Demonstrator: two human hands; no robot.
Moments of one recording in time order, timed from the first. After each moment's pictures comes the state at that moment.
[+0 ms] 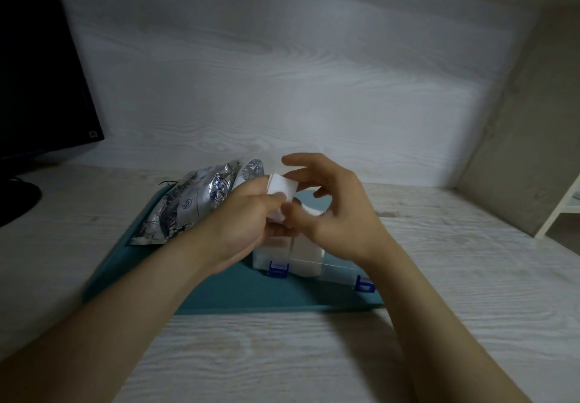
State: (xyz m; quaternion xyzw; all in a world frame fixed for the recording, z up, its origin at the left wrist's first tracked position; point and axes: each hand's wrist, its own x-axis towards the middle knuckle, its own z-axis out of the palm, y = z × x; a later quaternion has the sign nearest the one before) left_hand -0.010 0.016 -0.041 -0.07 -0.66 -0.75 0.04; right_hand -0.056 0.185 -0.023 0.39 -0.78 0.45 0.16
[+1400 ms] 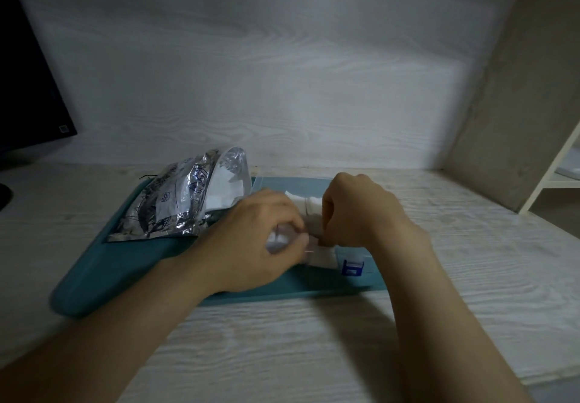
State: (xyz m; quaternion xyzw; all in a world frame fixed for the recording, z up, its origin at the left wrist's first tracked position) left_hand -0.005 0.031 -0.069 -0.28 -0.88 -0.25 0.28; right_hand -0.061 0.217 -0.015 0.17 -0.98 0.08 0.08
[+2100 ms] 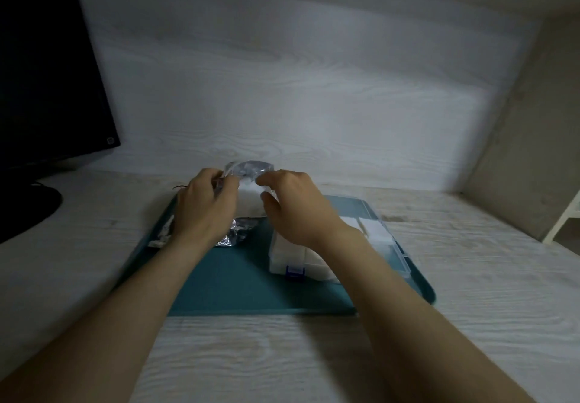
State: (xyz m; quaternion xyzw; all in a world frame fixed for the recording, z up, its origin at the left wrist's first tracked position) left_hand -0.017 -0.044 -0.049 0.18 -0.82 -0.44 0.33; right_hand -0.079 0.107 -0.026 0.41 -0.87 0.20 0.18
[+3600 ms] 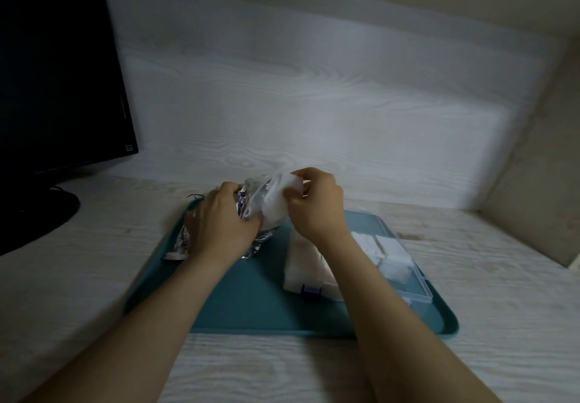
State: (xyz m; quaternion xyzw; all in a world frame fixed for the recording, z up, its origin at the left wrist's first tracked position) left_hand -0.032 -0.053 -0.068 0.19 -0.88 -0.29 0.32; right_hand -0.099 0.088 -0.026 0.21 -0.84 0.47 0.18
